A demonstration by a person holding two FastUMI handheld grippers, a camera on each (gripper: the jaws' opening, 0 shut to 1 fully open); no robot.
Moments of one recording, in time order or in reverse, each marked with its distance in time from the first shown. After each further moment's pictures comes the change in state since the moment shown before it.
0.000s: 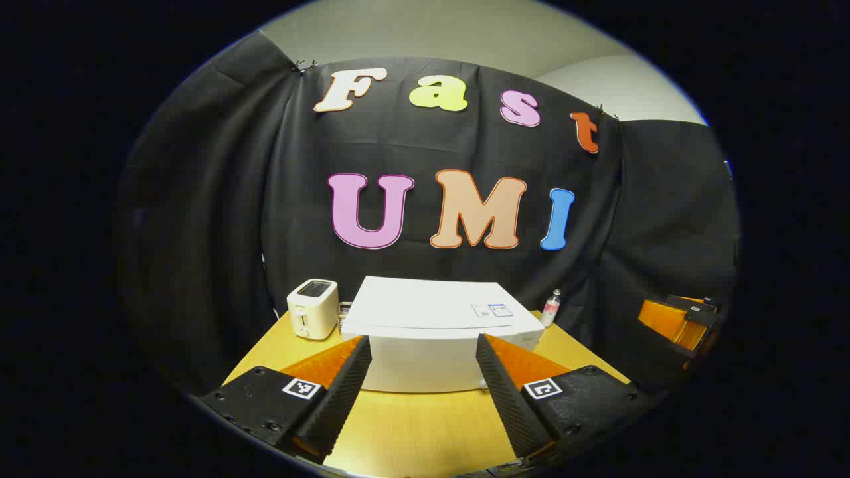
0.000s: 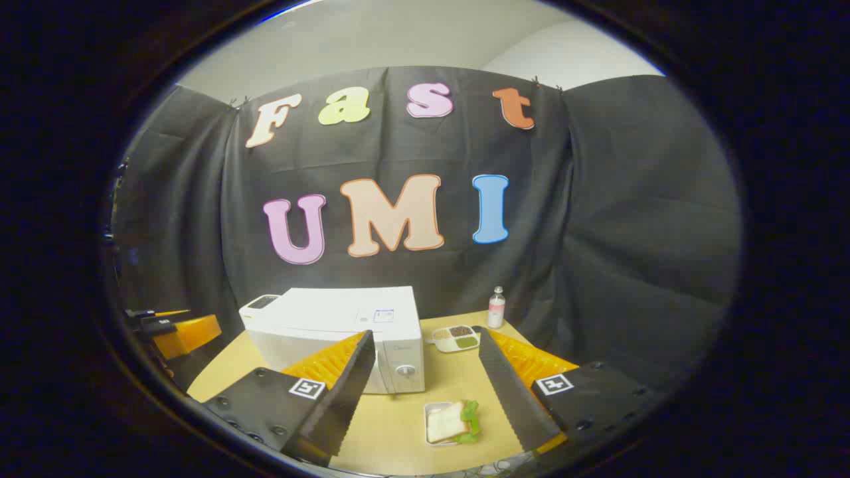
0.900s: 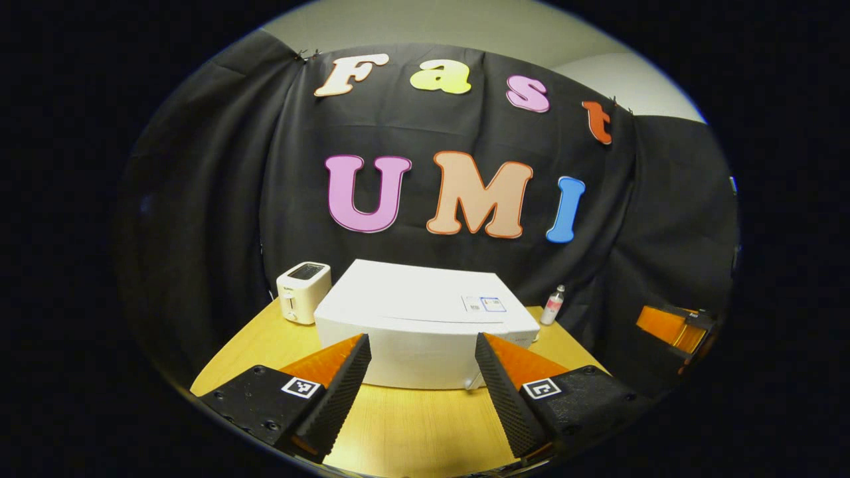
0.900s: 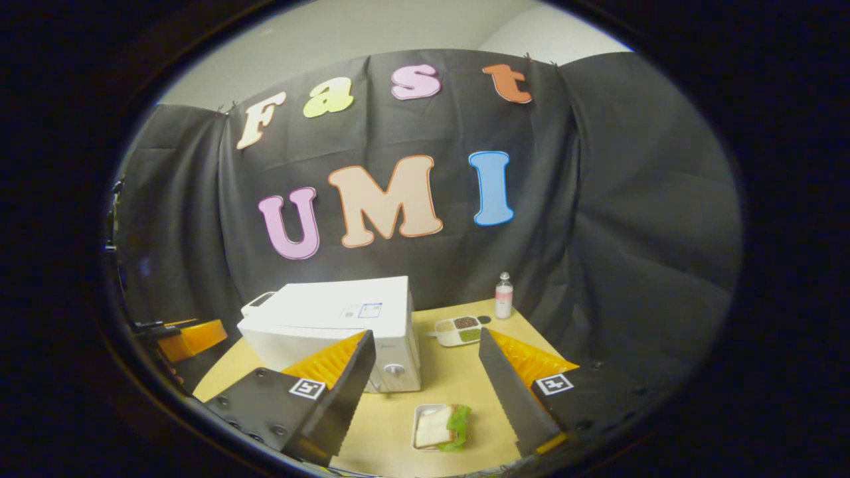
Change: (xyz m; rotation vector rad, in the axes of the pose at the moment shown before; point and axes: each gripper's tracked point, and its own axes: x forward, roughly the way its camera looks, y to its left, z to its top) left arm 0.043 -0.049 -0.037 -0.035 0.082 0.057; right arm 0.056 -0.049 -0.023 0.050 0.077 0.077
